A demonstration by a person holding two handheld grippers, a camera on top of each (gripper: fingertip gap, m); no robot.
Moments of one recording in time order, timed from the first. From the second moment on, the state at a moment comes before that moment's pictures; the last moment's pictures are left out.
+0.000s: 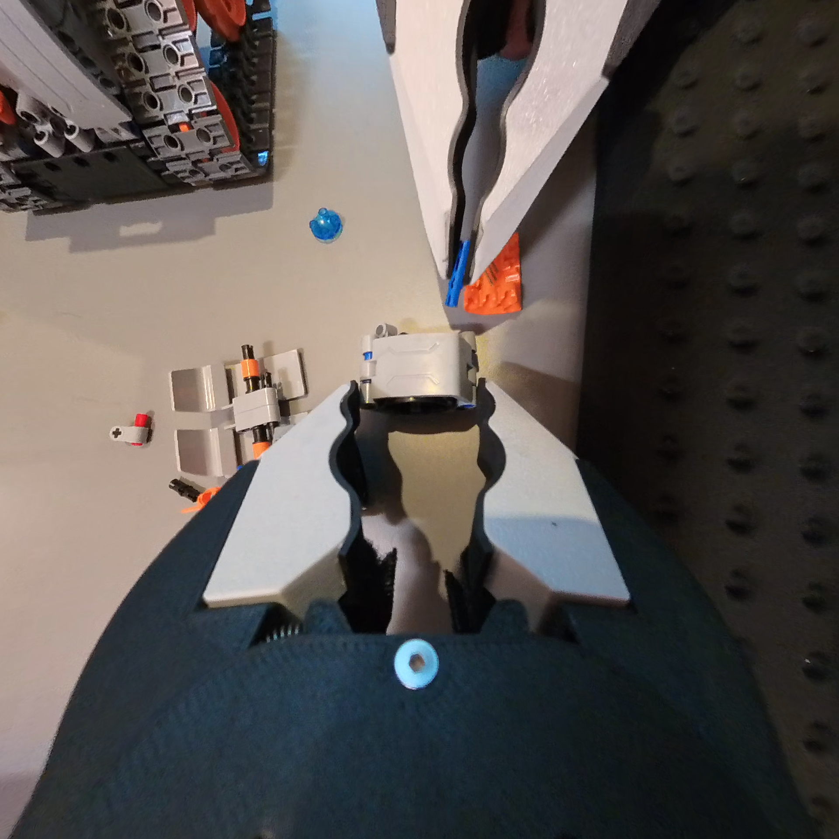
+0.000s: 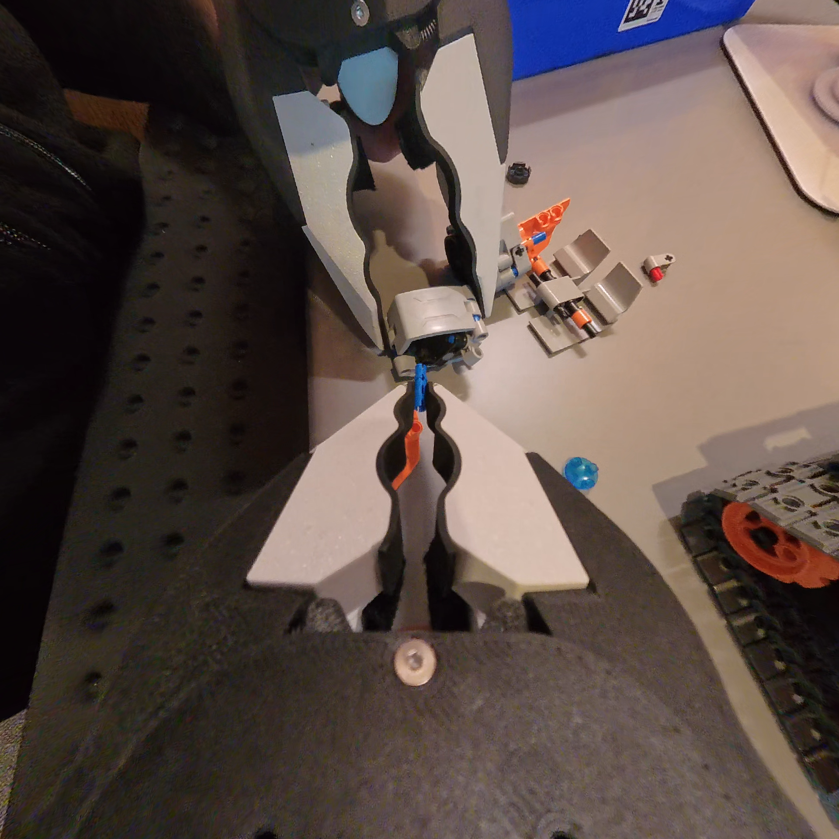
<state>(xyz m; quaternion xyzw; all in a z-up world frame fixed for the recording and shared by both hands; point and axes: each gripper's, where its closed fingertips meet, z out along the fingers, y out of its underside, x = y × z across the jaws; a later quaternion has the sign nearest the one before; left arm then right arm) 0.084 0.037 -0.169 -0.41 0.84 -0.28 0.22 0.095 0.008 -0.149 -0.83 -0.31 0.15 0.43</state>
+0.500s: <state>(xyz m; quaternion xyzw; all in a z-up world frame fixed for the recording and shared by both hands) 0.081 0.032 -0.173 -0.40 0.84 -0.30 0.21 0.090 0.011 -0.165 -0.84 -0.32 0.16 0.40</state>
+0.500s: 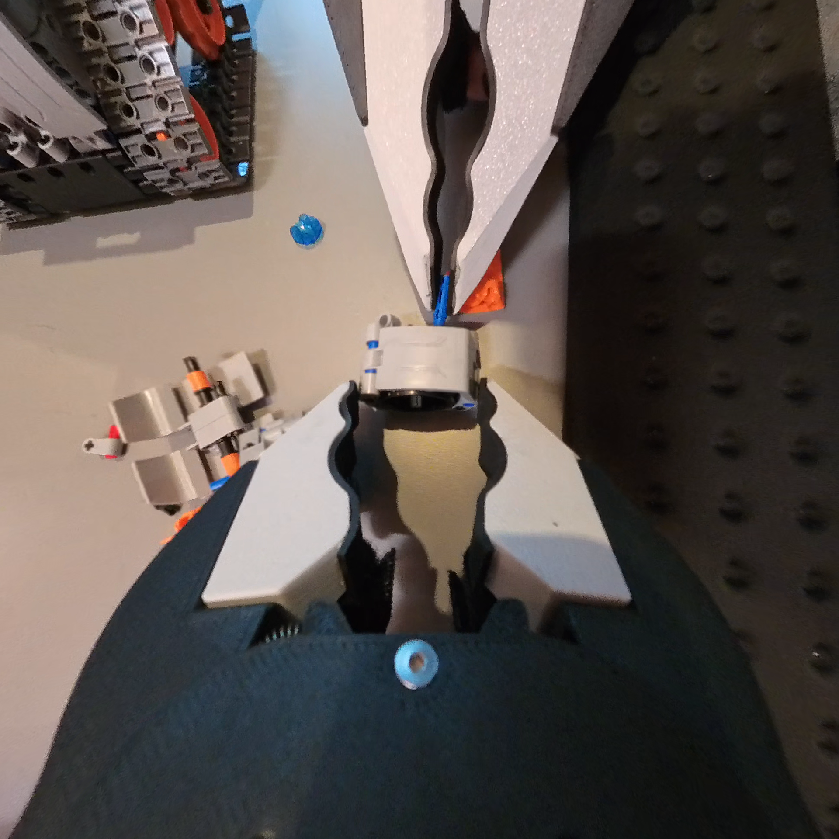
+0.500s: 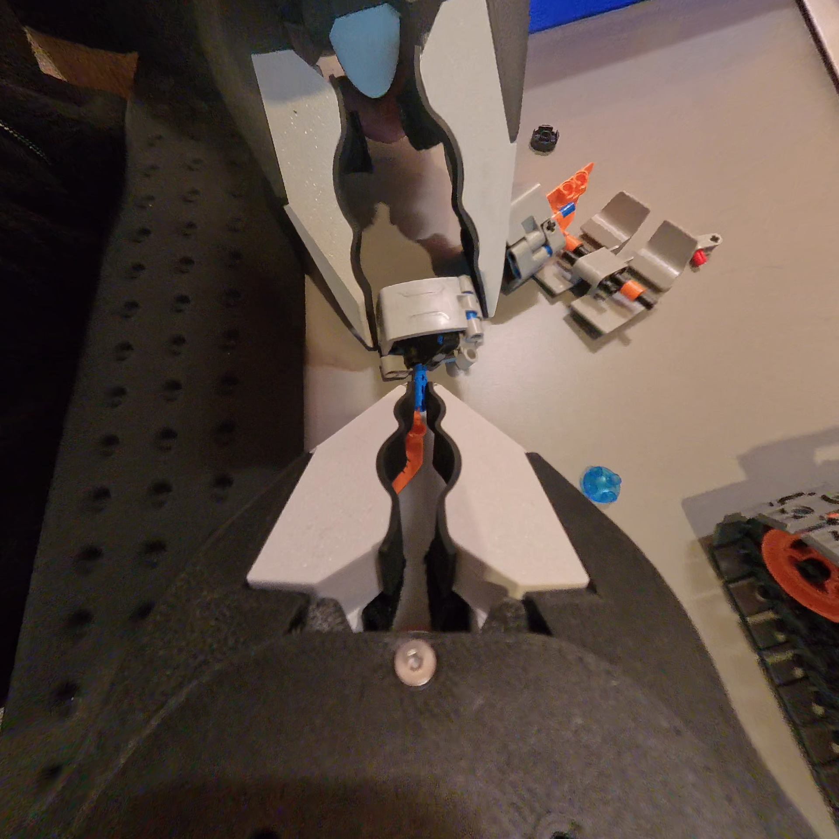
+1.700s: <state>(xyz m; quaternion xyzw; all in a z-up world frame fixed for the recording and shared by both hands) 0.096 0.029 -0.119 -0.42 0.74 -0.48 0.23 0.094 0.017 -0.111 -0.78 -0.28 0.21 0.52</state>
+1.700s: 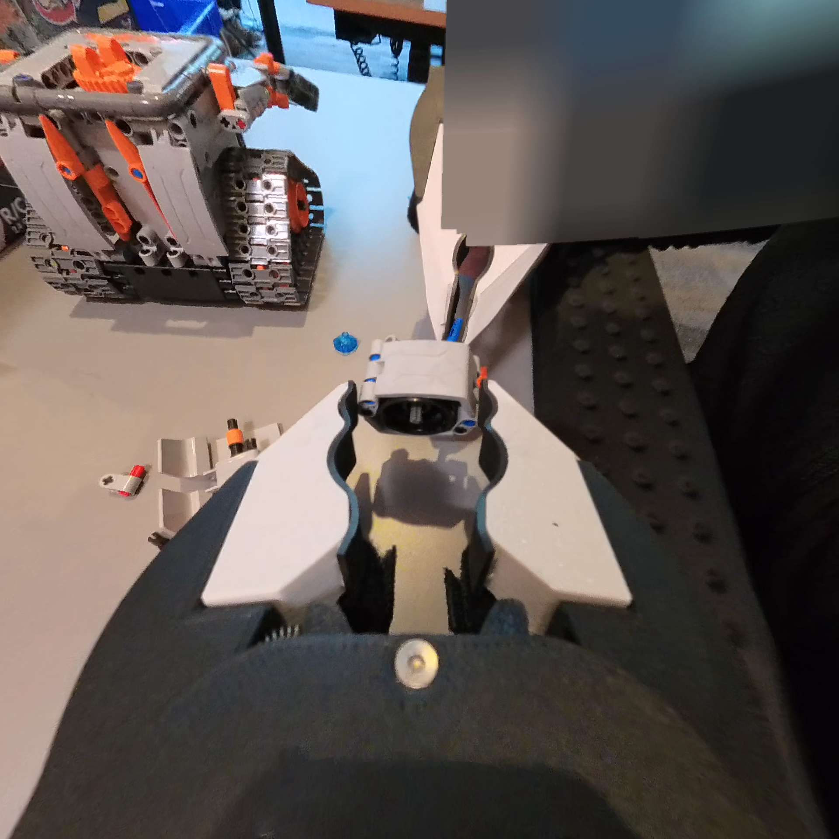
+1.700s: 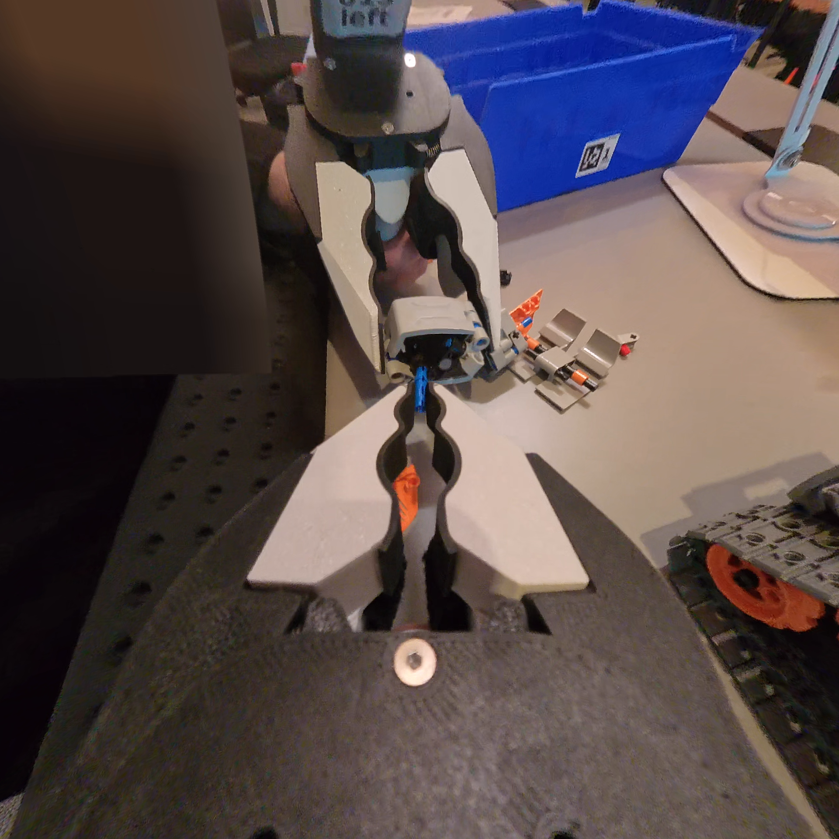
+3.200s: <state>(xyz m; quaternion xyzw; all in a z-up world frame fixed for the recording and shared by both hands) 0.096 0.026 -0.150 -0.37 0.81 -0.33 0.30 0.093 0.009 -0.143 -0.81 -0.37 0.06 0.45</state>
